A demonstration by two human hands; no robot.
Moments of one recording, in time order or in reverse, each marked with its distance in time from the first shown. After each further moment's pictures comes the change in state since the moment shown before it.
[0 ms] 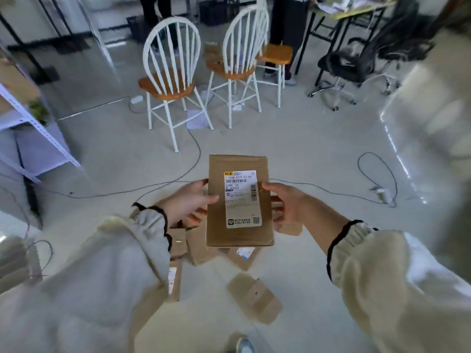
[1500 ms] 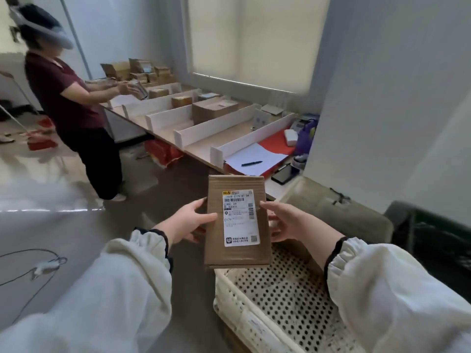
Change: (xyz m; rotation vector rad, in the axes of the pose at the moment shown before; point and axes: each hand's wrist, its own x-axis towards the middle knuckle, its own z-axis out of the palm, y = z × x) left_hand -0.379 0.145 0.679 0.748 -1.393 0.685; right_hand -0.587 0.495 -0.273 1.179 1.193 -0.117
